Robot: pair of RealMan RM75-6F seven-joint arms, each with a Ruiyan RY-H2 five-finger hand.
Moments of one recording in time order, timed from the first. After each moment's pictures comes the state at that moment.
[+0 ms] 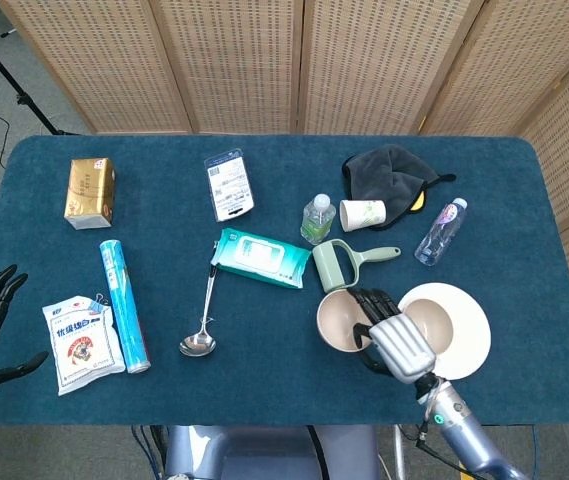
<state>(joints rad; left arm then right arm) -0.07 -0.99 0.00 -1.80 1.65 1.58 -0.12 0.39 -1.39 0.07 -1.80 -1.52 1.12 -0.32</state>
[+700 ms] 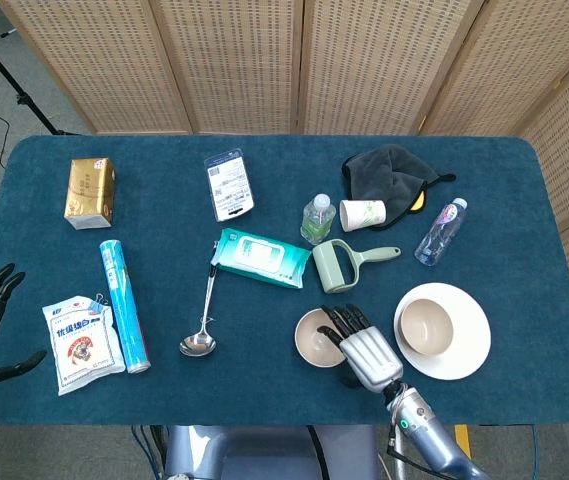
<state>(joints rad) -0.08 -0.98 -0.01 -1.80 1.65 1.57 -0.13 0.42 -1.53 0.02 -1.73 -1.44 1.09 -0.45</state>
